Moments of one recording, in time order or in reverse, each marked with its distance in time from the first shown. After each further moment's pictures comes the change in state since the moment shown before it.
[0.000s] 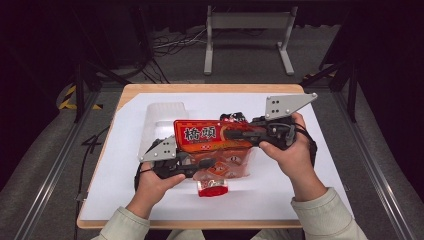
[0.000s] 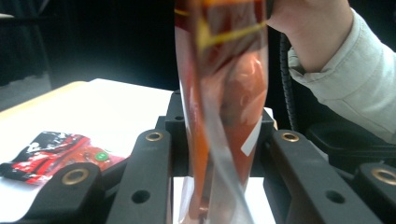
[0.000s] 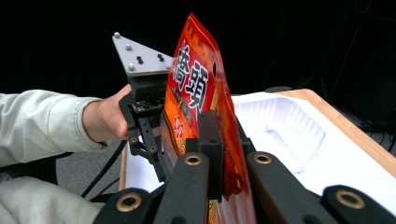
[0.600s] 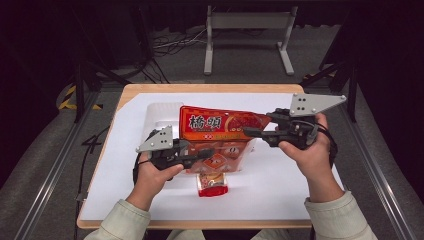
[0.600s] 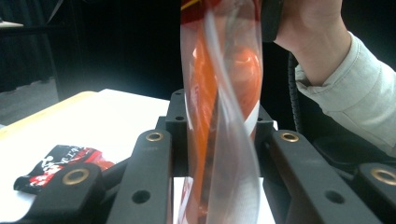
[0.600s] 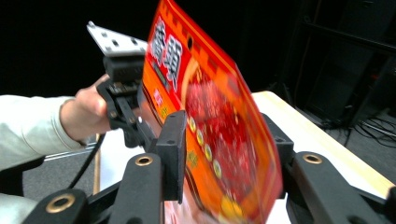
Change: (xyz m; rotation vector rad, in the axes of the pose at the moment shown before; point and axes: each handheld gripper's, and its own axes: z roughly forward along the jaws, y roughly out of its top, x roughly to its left) left arm 0.011 0.022 -0.002 0.000 0.015 0.002; right arm -0.007 -0.015 -0.039 -0.055 -0.133 0.030
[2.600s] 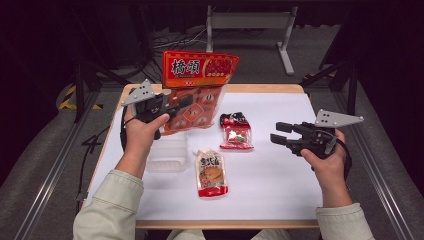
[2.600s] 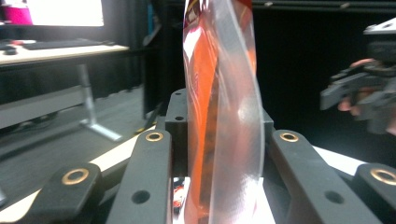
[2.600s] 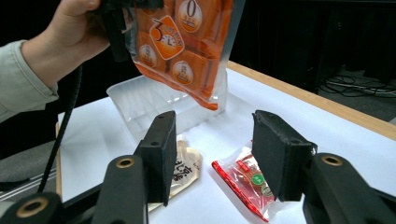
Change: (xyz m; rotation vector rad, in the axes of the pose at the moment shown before) left arm 0.089 0.044 -0.029 -0.056 0.329 -0.011; right arm -0.039 -0.091 -0.038 -0.020 -0.142 0.197
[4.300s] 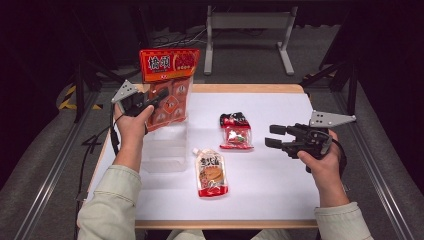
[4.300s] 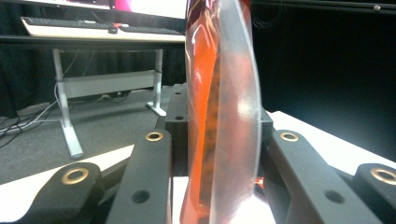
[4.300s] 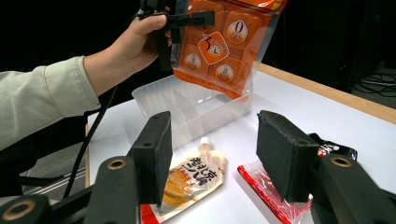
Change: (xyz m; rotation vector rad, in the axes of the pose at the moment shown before) left arm 0.064 -0.043 -0.014 -0.011 0.263 -0.111; right arm 0.001 -0.003 0.011 -0.004 0.101 0.029
